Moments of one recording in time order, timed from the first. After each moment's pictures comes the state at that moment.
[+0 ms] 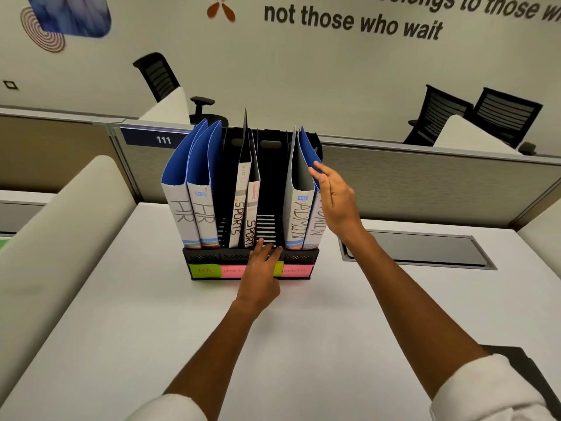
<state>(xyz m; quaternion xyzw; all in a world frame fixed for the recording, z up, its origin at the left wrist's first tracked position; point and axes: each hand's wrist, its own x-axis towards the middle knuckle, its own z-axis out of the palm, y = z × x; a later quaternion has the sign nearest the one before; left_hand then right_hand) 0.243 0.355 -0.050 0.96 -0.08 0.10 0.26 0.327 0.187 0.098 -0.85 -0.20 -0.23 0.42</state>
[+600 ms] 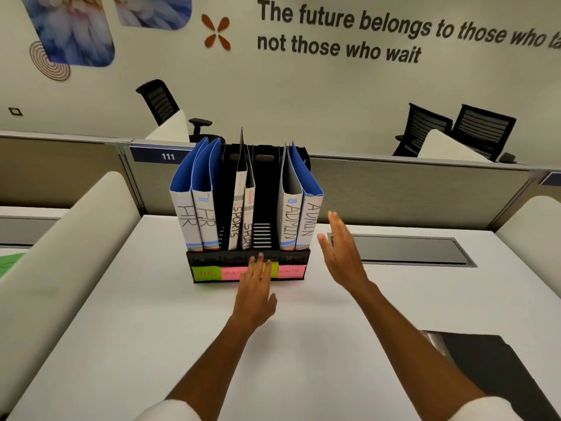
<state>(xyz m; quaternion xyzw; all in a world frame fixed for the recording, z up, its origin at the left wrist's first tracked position) 0.190 0.354 -0.048 0.98 -0.07 0.04 0.17 0.248 0.142 0.026 -0.92 -0.10 -0.15 0.34</state>
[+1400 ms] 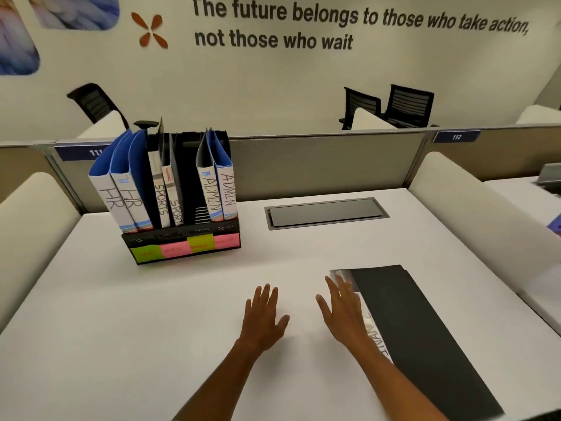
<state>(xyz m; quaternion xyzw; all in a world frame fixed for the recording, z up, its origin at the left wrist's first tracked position) 0.043 0.188 -0.092 0.97 -0.13 -0.10 0.20 0.020 -0.020 -0.074 -0.98 0.09 -0.02 0.16</state>
